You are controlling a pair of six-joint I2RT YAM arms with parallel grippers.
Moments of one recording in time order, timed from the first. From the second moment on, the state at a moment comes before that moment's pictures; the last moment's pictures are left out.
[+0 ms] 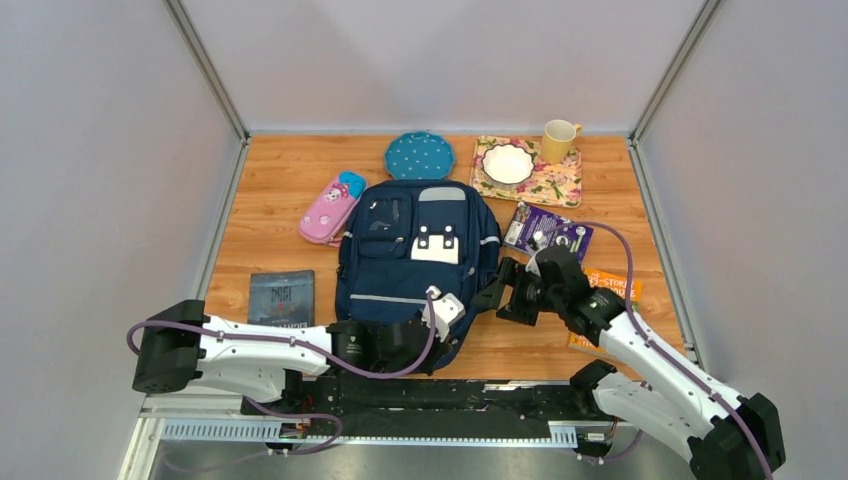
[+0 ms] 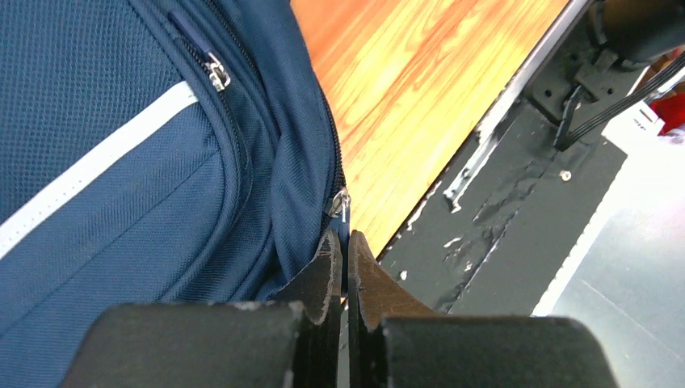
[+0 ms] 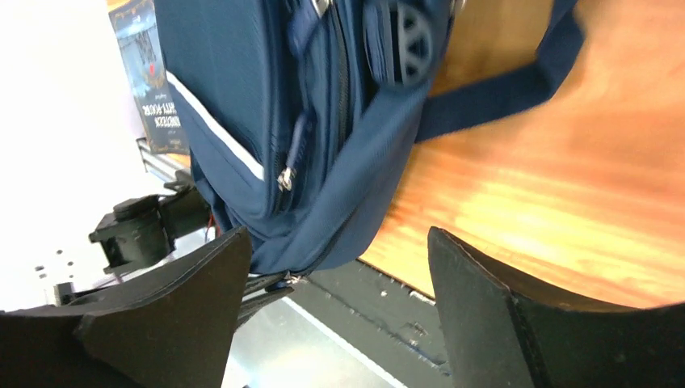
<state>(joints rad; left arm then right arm) -1.44 1.19 0.62 -0.05 -0.32 -0.47 0.56 0.88 0.60 -0.46 -0.30 0.87</state>
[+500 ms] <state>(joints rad) -1.44 1.24 0.66 -0.01 -0.29 -0.41 0.63 0.97 0.50 -0.25 -0.37 1.13</state>
